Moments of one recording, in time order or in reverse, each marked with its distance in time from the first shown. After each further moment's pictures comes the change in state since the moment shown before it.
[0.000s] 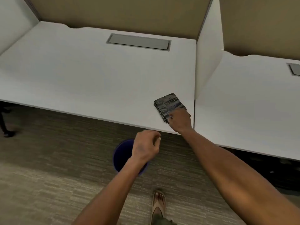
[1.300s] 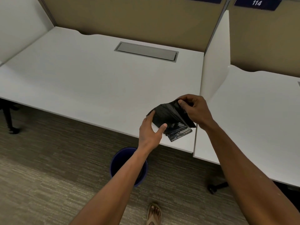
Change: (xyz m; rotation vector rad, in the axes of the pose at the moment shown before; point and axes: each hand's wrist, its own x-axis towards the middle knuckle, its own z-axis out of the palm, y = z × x) left_hand 0.081 0.023 -0.001 -0.556 0.181 -0.352; right_hand 0.039 0.010 -0.121 0.770 0.071 -0.073
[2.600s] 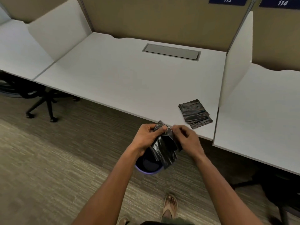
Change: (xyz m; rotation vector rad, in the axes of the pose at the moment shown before) left_hand -0.117 -0.003 -0.127 -0.487 -0.203 -0.271; right_hand -0.188 -0.045 0.106 0.251 -0.197 0.259
